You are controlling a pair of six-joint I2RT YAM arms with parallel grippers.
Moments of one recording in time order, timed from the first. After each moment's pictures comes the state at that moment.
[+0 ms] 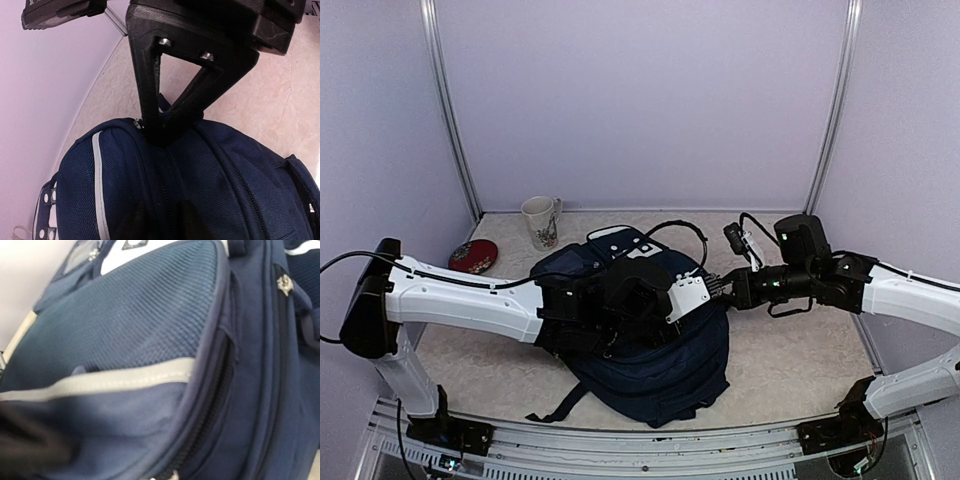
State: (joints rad) left arm -1.27 1.73 1.26 -0.05 -0.41 0.38; right arm 0.72 1.15 0.81 -0.21 -0.35 0.41
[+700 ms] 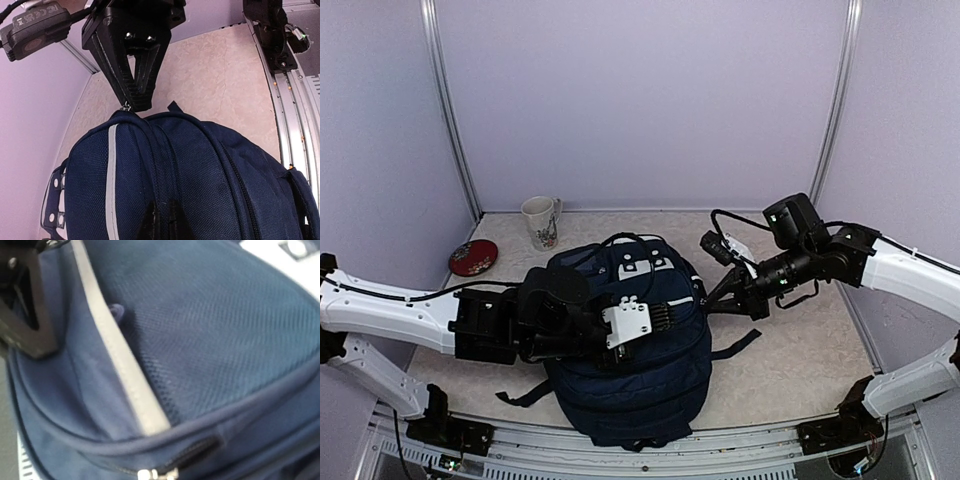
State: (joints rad) left arm -1.33 1.38 0.96 -0.04 -0.19 0.48; right arm 0.71 1.22 1.04 -0.60 -0.58 -0.19
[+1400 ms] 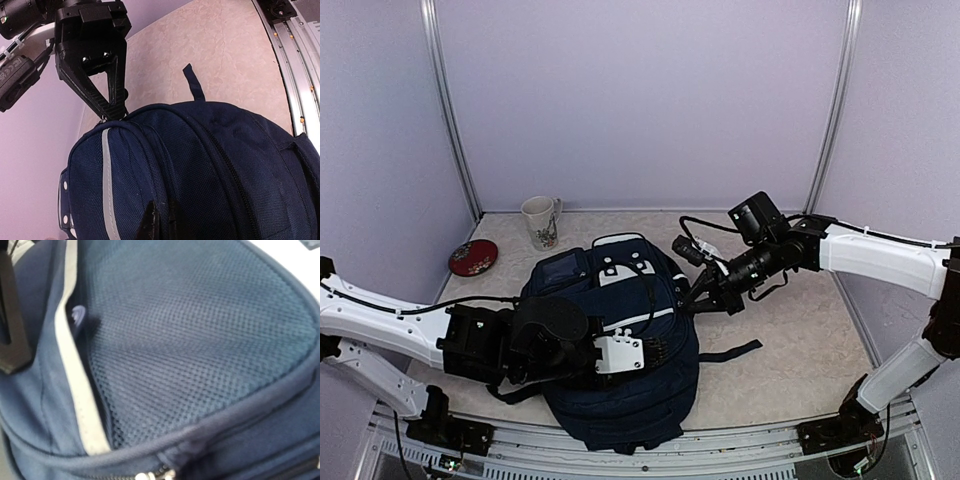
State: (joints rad) left arm -1.44 1.32 0.89 -0.14 -0.38 0.58; right arm 0.70 1.48 1.15 -0.56 -0.74 -0.32
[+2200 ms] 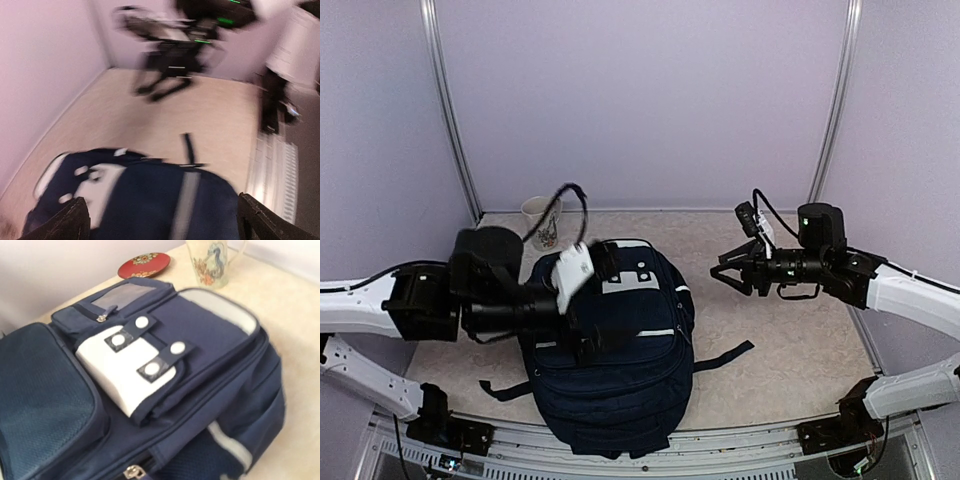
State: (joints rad) left arm -1.36 1.16 1.02 -0.21 -0.13 0.18; right arm 0.57 1.13 0.79 -0.04 -0.55 0.01
